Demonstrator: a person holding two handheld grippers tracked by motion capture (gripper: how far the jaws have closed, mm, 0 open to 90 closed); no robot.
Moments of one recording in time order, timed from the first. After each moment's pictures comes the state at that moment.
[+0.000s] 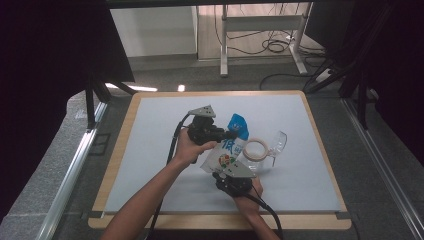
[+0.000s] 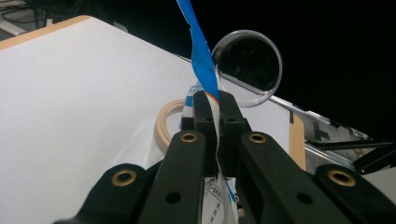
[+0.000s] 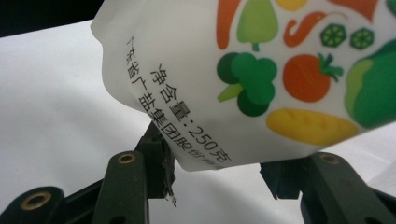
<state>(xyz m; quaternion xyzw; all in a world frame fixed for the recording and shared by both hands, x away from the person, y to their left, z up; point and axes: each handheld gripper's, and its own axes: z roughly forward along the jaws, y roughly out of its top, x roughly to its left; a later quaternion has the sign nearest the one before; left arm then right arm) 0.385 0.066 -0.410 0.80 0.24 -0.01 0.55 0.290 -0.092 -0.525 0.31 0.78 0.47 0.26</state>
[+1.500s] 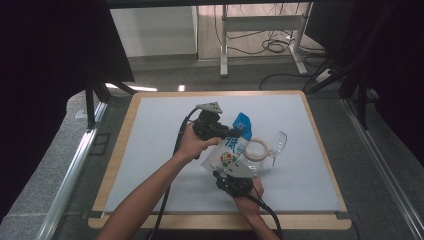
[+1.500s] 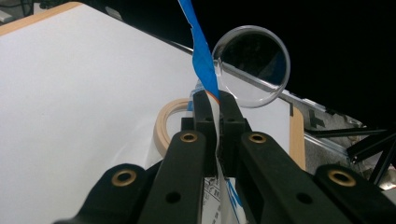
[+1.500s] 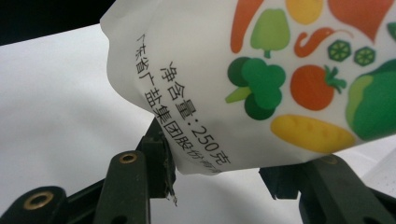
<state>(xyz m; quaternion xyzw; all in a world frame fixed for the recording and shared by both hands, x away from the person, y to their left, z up) 0.400 0.054 -0.406 0.82 0.23 -0.03 0.52 0.288 -0.093 -0.519 0.32 0.78 0.47 0.27</state>
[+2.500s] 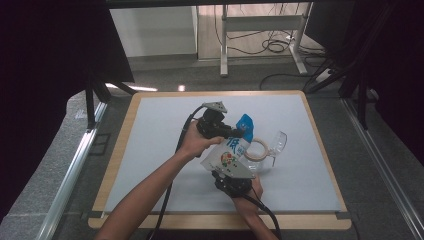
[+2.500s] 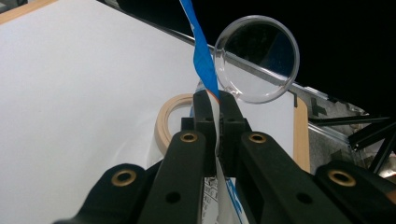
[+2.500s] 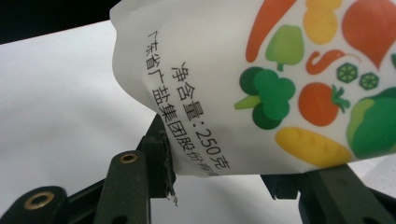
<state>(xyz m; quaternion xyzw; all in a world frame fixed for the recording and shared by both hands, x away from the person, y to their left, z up) 0.406 0.044 -0.404 0.83 0.23 -0.03 0.50 0.284 -0.088 -0.514 0.32 0.78 0.47 0.27</state>
